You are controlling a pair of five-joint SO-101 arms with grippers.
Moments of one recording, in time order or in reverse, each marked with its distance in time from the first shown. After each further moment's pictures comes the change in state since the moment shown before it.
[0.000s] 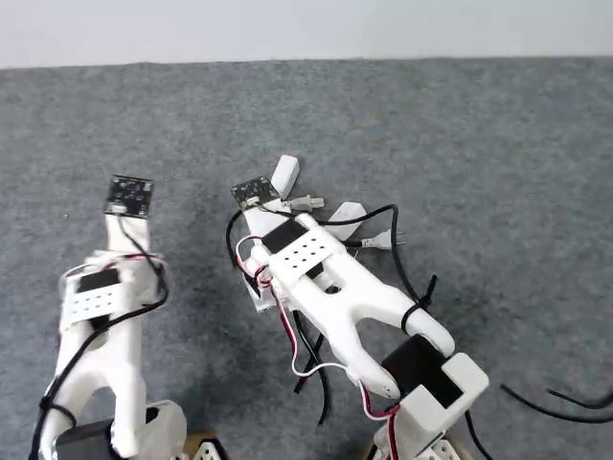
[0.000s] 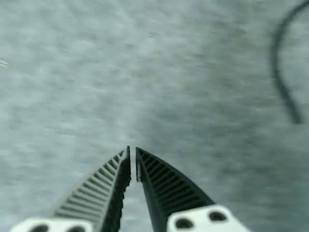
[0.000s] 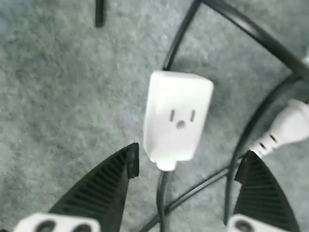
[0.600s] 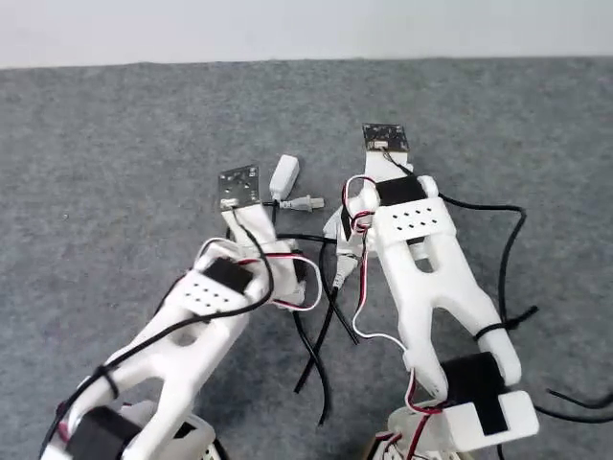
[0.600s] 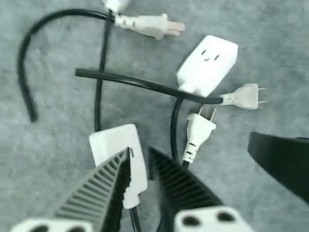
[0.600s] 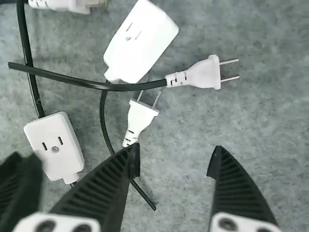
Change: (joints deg) left arm 40.8 5.4 -10.9 4.0 52.9; right arm 24.4 -10.5 -0.1 5.3 -0.2
